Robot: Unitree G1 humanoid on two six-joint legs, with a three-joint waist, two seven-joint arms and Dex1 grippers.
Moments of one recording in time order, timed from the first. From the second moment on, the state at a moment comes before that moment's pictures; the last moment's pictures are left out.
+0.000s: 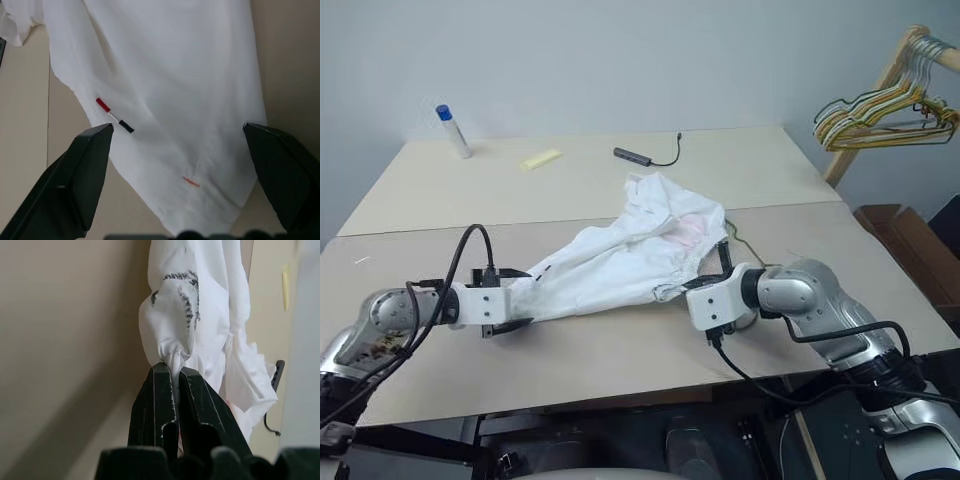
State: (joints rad) left arm -0.23 0.92 -0.14 0.22 0.20 -0.37 -0.95; right arm -0.39 -0.87 0.34 -0.16 -0.25 -0.22 0.92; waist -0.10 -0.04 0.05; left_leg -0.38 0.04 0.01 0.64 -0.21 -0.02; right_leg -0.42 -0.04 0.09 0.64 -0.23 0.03
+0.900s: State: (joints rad) left arm -0.44 0.86 -0.27 0.53 0.42 -0.55 -0.80; right arm -0.41 -0.85 0.33 -0.17 -0.25 -0.19 0.92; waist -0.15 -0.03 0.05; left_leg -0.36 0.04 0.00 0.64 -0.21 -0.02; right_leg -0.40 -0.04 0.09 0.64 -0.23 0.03
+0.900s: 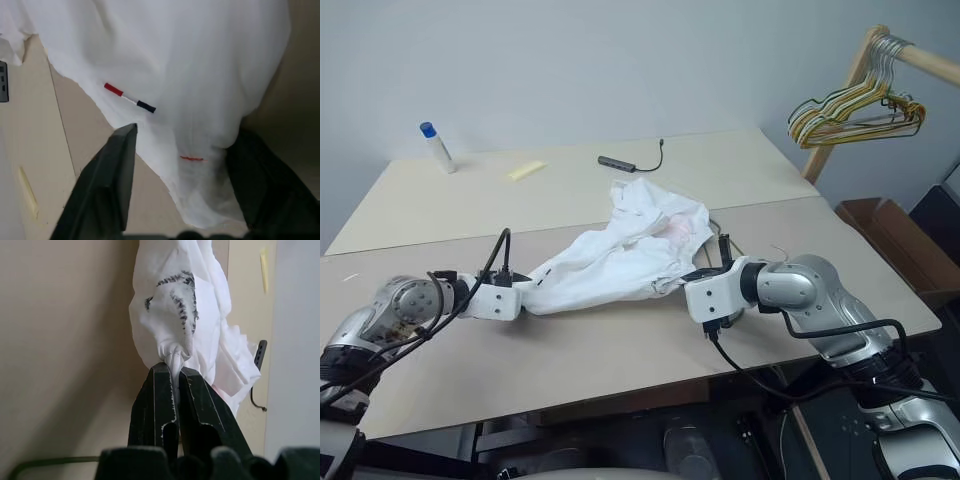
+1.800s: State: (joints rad) left arm 0.11 1.23 -0.01 -0.05 -0.12 -0.35 -1.19; right arm -0.42 -0.85 0.33 -0.06 -0.23 -0.37 0.93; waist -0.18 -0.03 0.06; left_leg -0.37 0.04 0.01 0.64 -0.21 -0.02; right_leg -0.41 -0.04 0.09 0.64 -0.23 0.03
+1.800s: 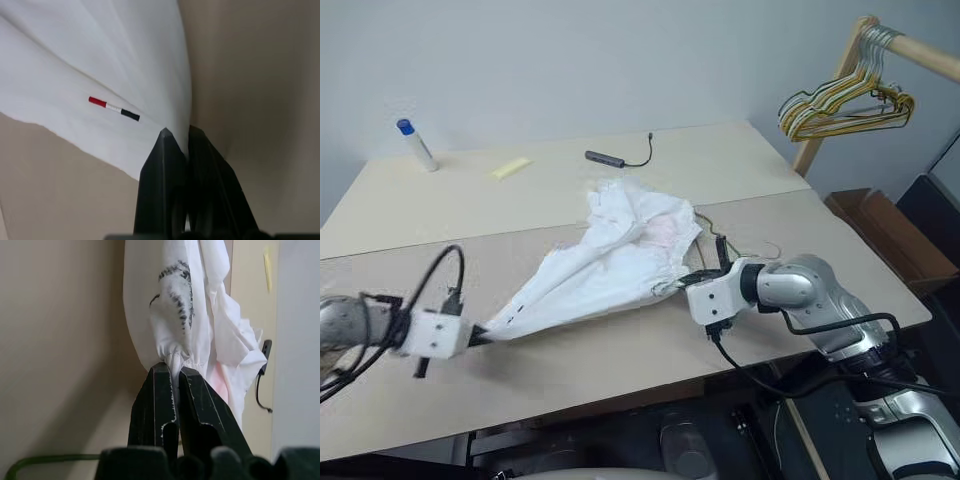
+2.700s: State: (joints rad) left arm -1.15 0.68 -0.04 0.60 0.16 0.14 -0.35; right arm -1.40 -0.48 0.38 1.09 -0.43 -0.38 0.40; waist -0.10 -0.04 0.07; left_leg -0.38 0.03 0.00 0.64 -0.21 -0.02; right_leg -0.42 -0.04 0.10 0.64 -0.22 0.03
